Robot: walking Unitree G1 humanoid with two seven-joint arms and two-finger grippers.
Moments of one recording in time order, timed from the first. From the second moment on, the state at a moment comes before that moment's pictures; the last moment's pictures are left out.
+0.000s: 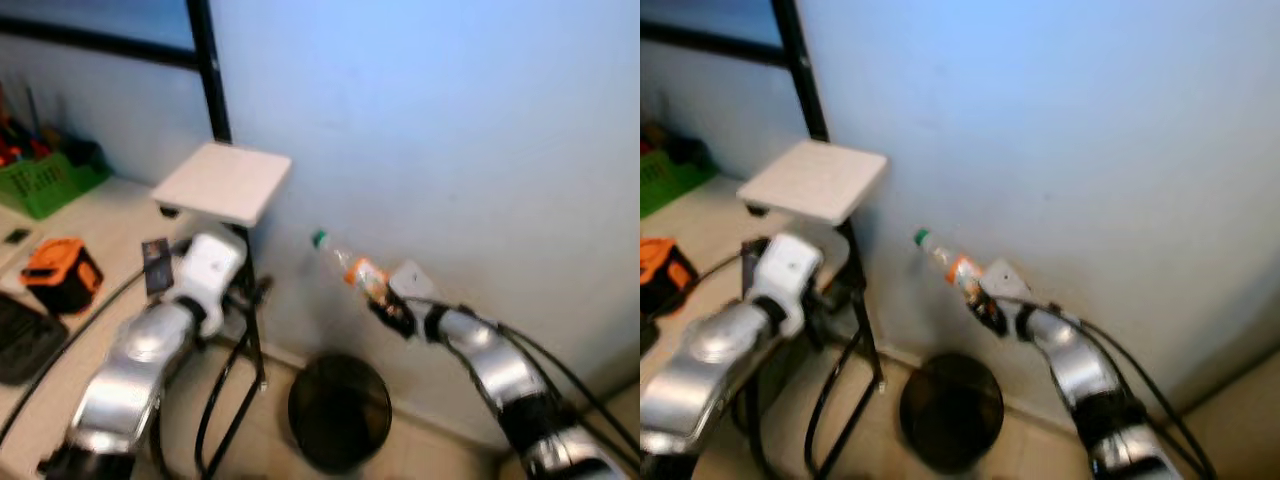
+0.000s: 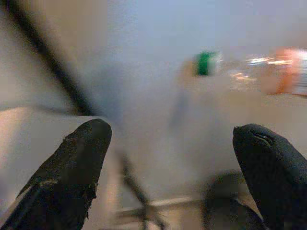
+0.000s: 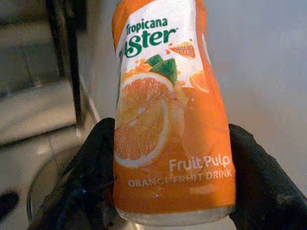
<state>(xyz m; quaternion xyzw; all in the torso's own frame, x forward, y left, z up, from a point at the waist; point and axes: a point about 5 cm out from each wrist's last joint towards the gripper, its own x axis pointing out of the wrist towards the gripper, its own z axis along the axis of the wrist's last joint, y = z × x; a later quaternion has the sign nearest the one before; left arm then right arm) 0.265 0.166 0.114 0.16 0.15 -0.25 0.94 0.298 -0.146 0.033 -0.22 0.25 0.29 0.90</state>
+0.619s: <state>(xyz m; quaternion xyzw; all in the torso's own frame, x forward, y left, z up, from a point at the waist) 0.234 0.173 0.102 0.24 0.25 -0.52 0.78 0.293 -0.125 -0.007 -0.28 0.37 0.30 0.83</state>
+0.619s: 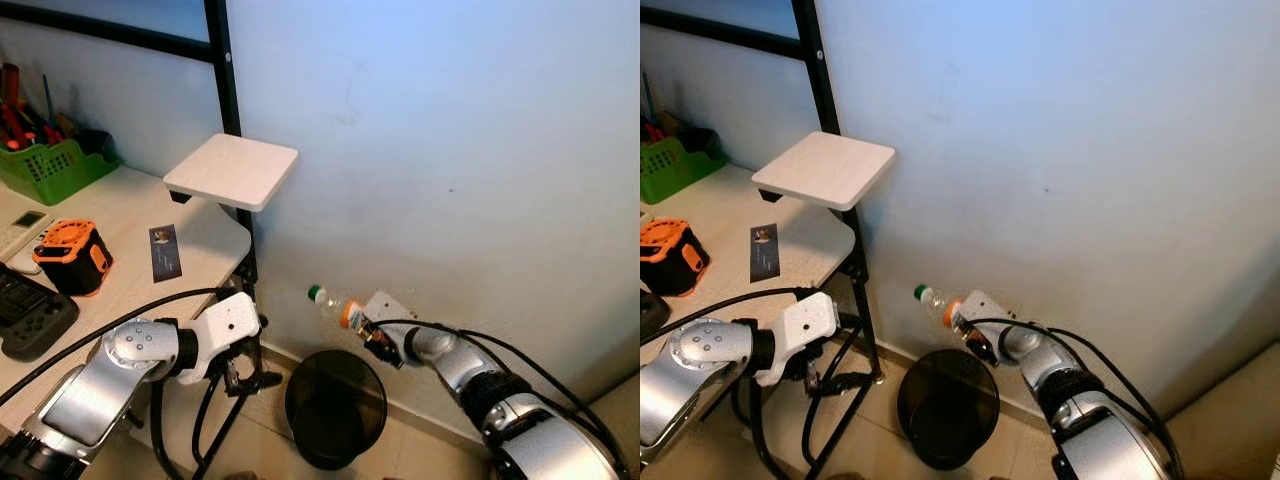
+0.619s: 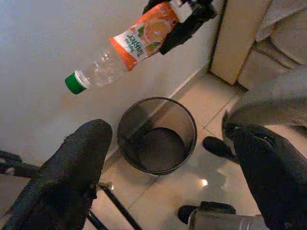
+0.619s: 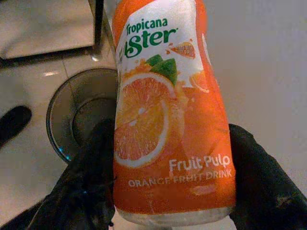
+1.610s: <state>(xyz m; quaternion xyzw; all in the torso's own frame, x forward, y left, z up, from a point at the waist) 0.235 0.176 0.101 0.24 0.26 -0.53 0.77 0.287 -0.103 -0.014 -0.27 0.40 0.33 0.81</state>
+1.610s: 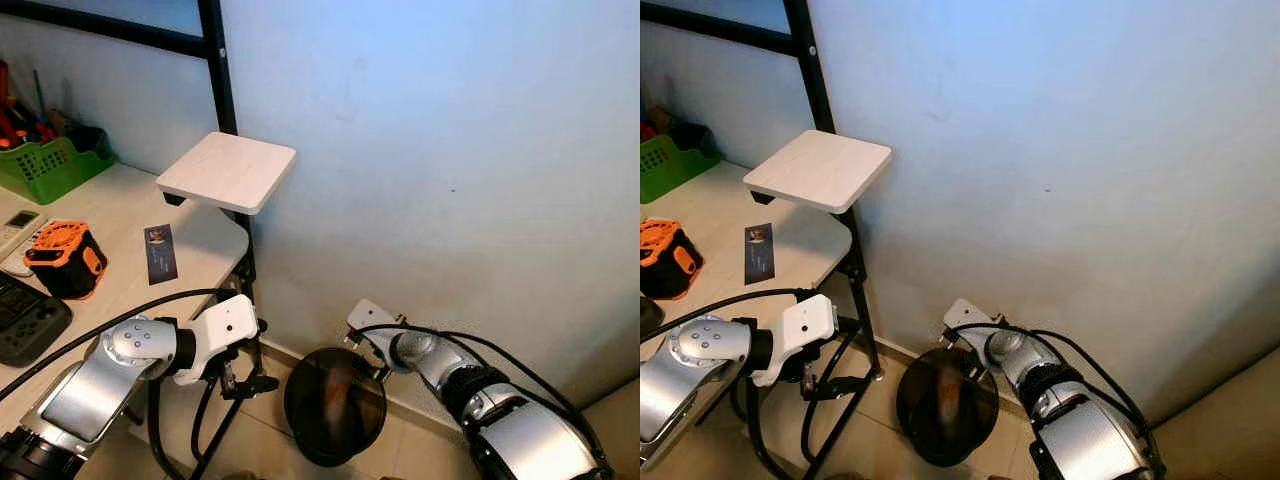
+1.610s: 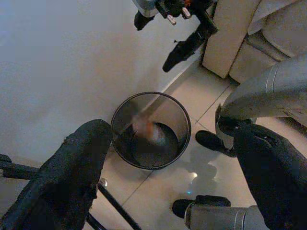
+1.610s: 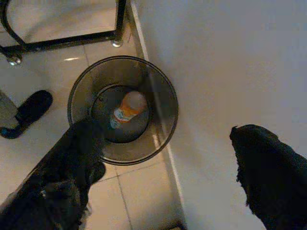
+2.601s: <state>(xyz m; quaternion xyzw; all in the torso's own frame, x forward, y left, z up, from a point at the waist) 0.248 0.166 0.097 0.11 0.16 -0.17 0.97 0.273 -0.173 0.019 0.09 0.13 0.03 0.99</state>
